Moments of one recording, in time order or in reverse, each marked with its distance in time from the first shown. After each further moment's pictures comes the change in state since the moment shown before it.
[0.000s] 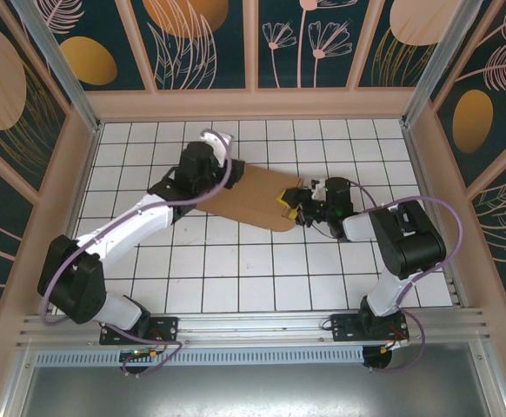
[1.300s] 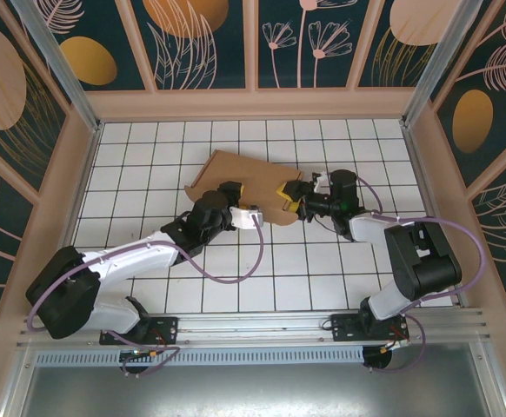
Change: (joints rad) left arm -0.204 -0.090 -0.344 0.252 -0.183 1.214; right arm 0.010 -0.175 0.027 -0.107 -0.072 0.111
